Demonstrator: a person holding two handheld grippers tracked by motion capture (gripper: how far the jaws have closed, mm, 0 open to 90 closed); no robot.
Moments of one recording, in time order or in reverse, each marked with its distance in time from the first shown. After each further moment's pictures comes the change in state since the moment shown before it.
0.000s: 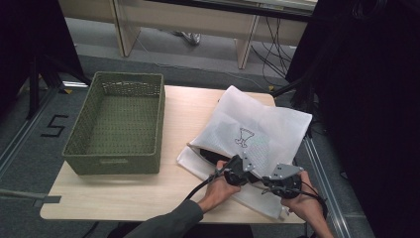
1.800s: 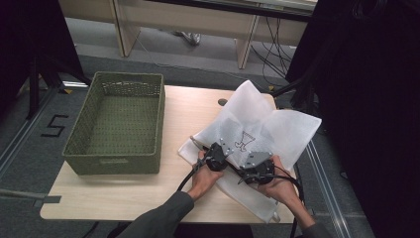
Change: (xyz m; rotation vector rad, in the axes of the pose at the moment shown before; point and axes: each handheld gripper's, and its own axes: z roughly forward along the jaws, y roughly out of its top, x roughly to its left) left arm 0.056 -0.026 0.000 0.047 0.152 -0.133; right arm 0.003 0.062 0.045 -0.002 0.090 -0.170
